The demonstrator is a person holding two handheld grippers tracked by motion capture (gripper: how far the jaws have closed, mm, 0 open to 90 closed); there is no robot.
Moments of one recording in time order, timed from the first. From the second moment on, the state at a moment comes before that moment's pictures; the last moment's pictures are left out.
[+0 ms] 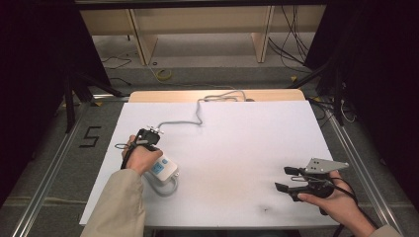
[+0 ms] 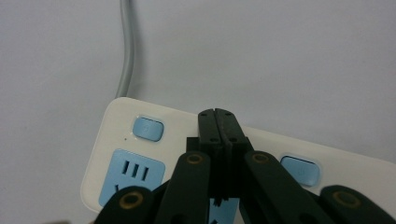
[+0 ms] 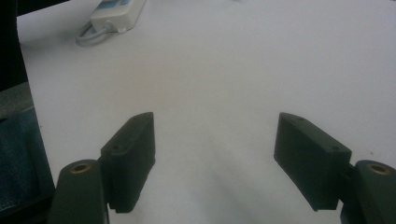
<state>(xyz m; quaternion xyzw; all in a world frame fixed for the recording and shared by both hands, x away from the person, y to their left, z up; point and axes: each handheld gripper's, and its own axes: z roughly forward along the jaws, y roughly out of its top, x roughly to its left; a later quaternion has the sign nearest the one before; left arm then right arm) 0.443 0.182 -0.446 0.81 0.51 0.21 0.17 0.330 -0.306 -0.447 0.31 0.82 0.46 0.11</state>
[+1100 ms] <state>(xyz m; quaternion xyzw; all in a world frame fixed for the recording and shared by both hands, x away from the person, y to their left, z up) 0.443 0.184 -0.444 0.81 0.51 0.21 0.18 0.329 -0.307 -0.447 0.31 0.82 0.46 0.11</state>
